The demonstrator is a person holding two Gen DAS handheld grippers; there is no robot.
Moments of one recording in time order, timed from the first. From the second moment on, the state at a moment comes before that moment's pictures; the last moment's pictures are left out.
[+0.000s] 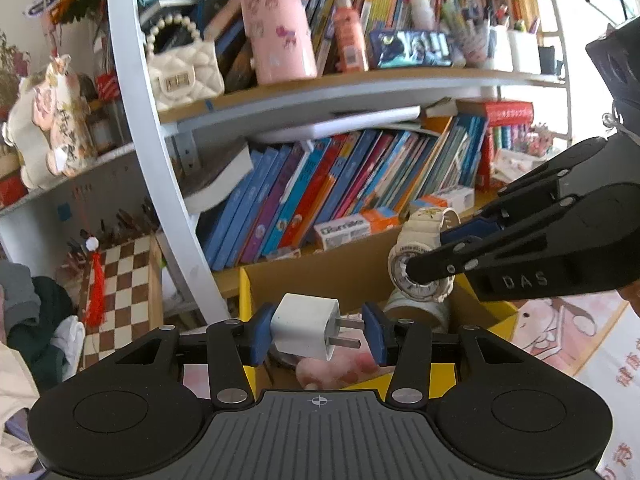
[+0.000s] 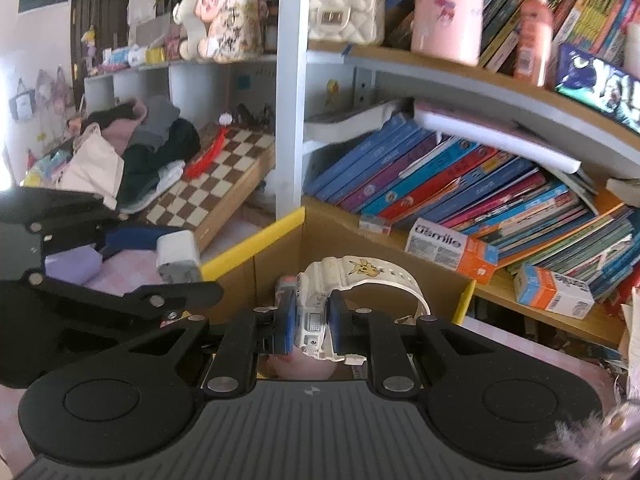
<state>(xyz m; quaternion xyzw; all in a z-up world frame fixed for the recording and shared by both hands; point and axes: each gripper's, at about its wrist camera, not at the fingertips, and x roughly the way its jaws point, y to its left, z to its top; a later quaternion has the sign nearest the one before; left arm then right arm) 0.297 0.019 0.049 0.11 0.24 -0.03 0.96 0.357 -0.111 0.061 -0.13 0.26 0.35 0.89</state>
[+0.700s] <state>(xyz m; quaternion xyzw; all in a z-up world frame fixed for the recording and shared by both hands) 0.352 0.036 0.001 0.10 0.32 -0.02 0.94 0.394 -0.092 0.010 -0.16 0.33 0.37 0.85</state>
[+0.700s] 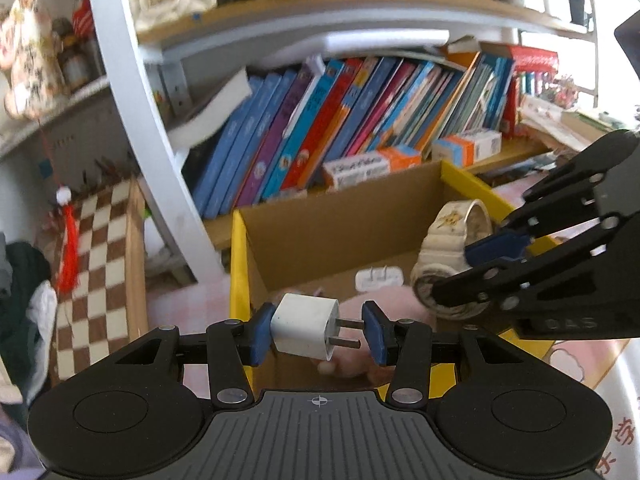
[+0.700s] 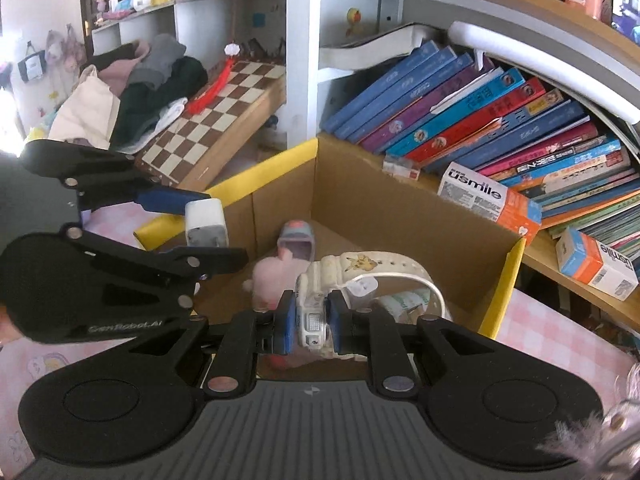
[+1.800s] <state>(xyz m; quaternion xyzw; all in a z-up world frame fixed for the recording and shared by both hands) 0.363 0.048 -0.012 0.03 0.37 -0.05 0.93 0.434 -0.112 -0.023 -0.05 0.44 0.40 0.80</state>
